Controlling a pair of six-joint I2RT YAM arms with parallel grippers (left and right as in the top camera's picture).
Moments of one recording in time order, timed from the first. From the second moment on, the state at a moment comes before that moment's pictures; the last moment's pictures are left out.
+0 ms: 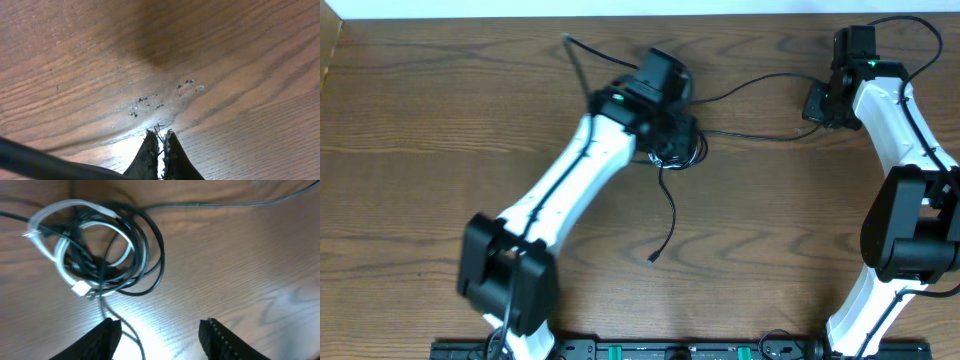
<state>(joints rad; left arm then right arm) -0.56 1.87 1.59 -0.85 0.23 -0.34 -0.05 2.02 1.61 -0.84 0.08 0.30</state>
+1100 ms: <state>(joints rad) -0.66 2.16 1.59 -0.69 -0.01 -0.31 -0.05 2.02 1.61 -0.85 0.08 0.30</state>
